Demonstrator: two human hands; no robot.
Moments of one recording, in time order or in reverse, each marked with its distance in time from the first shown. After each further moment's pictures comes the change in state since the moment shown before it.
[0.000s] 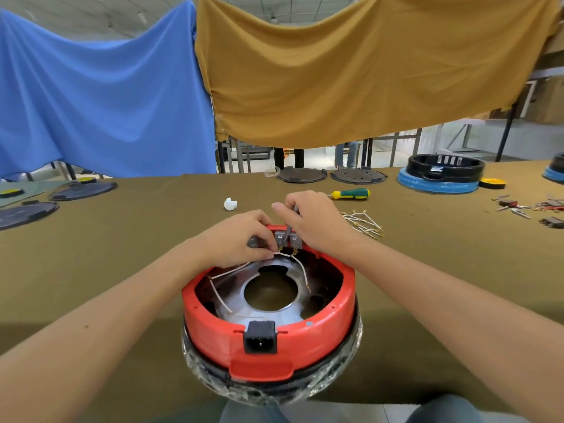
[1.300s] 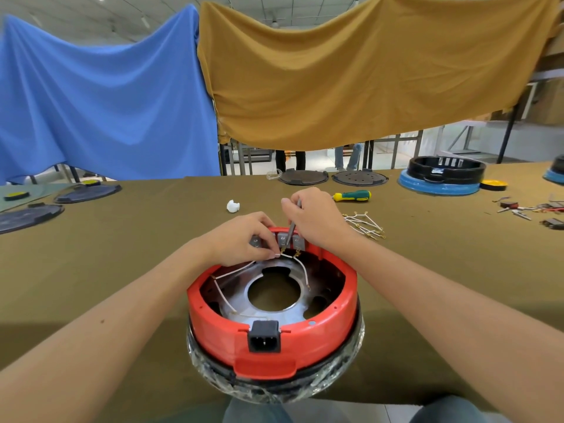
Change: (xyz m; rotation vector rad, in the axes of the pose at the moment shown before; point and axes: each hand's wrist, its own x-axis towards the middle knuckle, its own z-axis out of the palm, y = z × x) left_hand -0.001 0.002 -0.004 -0.092 -0.024 -0.037; right_hand 0.009 -0.003 0.002 0.059 0.062 0.143
